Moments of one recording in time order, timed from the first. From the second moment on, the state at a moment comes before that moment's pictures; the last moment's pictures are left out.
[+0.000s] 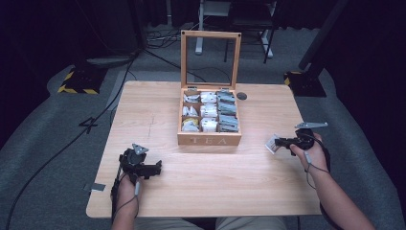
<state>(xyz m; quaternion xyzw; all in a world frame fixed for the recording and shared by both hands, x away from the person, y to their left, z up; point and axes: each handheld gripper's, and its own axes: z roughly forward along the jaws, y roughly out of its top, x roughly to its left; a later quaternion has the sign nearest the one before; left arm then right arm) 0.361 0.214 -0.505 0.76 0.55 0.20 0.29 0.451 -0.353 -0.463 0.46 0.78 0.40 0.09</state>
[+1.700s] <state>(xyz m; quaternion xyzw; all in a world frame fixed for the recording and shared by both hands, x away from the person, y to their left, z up) 0.359 0.212 -0.506 0.75 0.56 0.20 0.29 0.357 -0.285 -0.453 0.32 0.83 0.45 0.11</state>
